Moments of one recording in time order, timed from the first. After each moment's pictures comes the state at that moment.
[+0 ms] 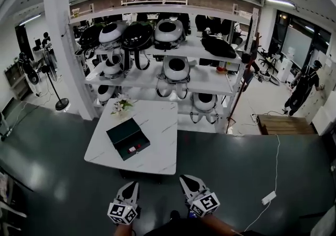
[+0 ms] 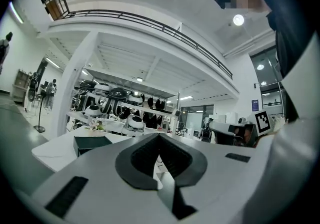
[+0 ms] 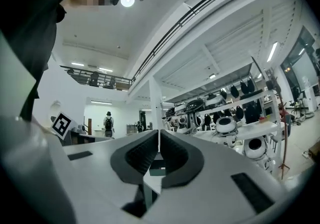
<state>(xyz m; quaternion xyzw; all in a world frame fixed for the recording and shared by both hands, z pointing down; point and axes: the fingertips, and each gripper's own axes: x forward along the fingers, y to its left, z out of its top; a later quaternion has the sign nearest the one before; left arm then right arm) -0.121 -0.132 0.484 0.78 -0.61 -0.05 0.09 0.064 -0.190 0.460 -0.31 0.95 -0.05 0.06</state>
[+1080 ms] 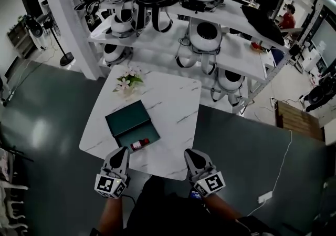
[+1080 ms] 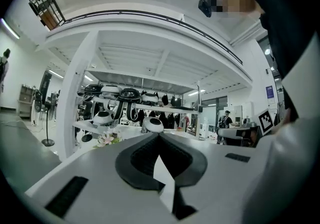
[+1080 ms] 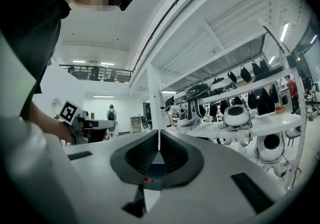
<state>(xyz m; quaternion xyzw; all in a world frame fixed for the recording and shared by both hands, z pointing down) -0.259 -0.350 0.478 0.75 -0.66 -0.02 0.05 -0.042 -0.423 0.498 -0.26 0.96 -0.06 0.02</state>
